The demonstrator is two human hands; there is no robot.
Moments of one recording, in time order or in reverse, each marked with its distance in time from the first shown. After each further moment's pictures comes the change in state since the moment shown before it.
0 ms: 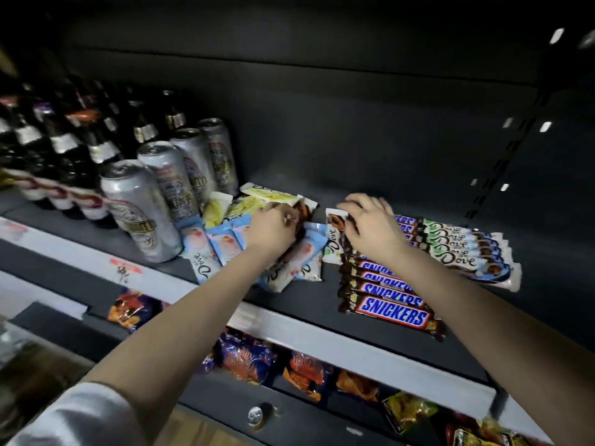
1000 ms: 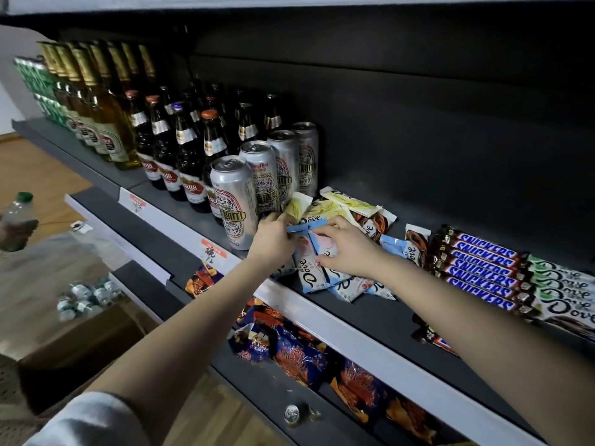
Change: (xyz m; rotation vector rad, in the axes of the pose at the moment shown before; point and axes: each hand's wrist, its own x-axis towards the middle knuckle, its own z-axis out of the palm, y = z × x) left_hand -0.029 -0.093 -0.059 0.104 0.045 -0.201; right_hand 0.048 -0.121 0.053 0.325 -0.421 -0.258
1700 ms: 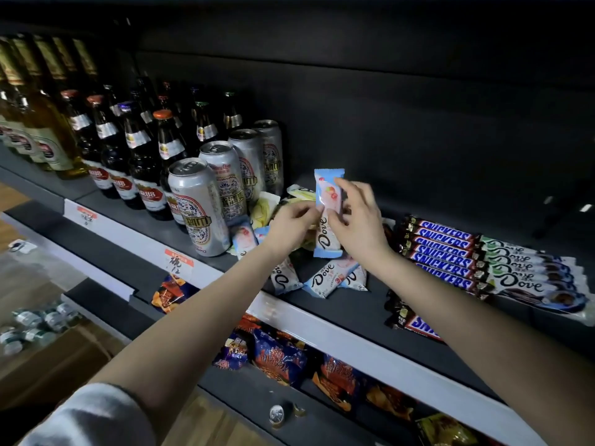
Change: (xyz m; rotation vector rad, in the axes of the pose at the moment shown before) left_hand 0.005 0.067 0.015 -0.821 -0.210 0.093; right_hand -0.028 0.010 -0.025 0.270 0.777 0.039
